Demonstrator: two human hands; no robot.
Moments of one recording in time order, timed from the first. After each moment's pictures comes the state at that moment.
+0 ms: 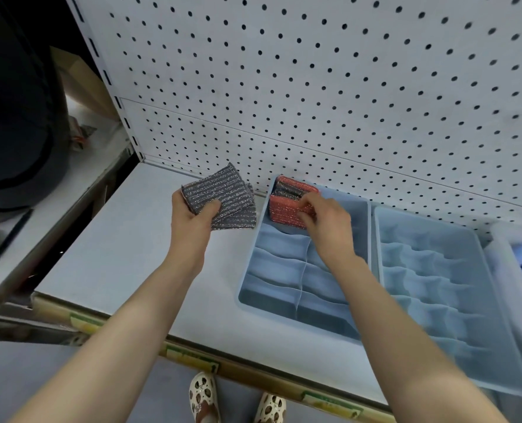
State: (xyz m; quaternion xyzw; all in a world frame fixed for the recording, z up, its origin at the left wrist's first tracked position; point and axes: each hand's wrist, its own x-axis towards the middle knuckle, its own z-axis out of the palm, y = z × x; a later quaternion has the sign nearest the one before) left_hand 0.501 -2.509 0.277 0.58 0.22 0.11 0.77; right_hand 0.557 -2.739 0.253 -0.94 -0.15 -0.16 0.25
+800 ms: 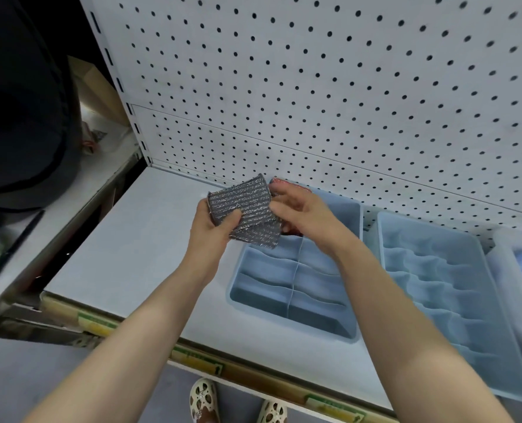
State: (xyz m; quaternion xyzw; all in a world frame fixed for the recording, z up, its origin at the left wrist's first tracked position) left_hand 0.494 -2.520 0.271 0.59 0.17 0.07 0.79; right_hand 0.560 -2.702 0.302 -0.75 -0.11 0.20 0.61
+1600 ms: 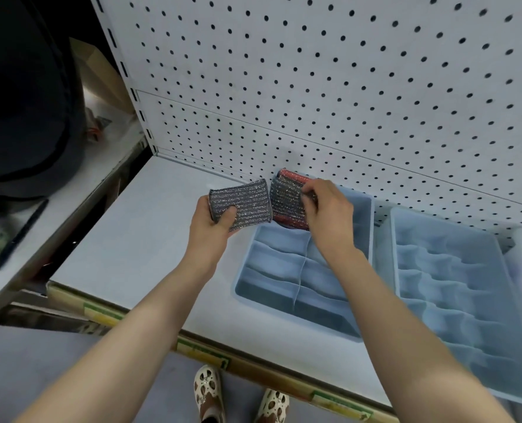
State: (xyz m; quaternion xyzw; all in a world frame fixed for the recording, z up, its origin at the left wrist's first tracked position) left_hand 0.495 -2.509 0.255 0.62 0.20 0.08 0.75; right_hand 0.564 -2.708 0.263 -0.93 -0.14 -0.18 0.28
